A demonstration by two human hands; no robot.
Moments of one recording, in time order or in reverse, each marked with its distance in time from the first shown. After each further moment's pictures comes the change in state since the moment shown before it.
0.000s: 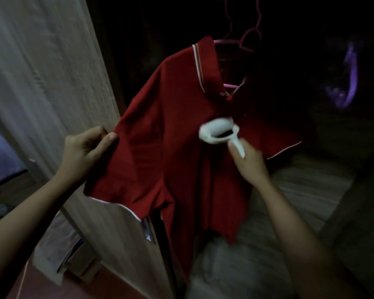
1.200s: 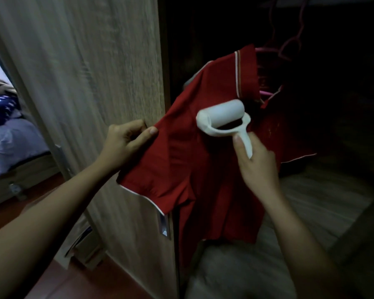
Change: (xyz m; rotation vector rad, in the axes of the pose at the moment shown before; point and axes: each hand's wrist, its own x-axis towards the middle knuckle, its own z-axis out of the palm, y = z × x) left_hand 0.000 -0.009 0.002 -0.043 0.009 0.000; right_hand -0.038 -0.106 0.014 0.017 0.055 -0.107
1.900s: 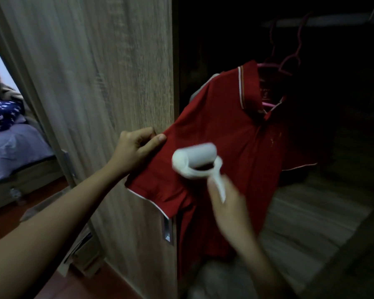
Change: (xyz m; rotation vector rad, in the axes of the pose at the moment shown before) left_hand 0.002 0.000 -0.001 -0.020 -0.014 0.033; right_hand -0.075 -0.022 0.043 0.110 -0.133 0.109
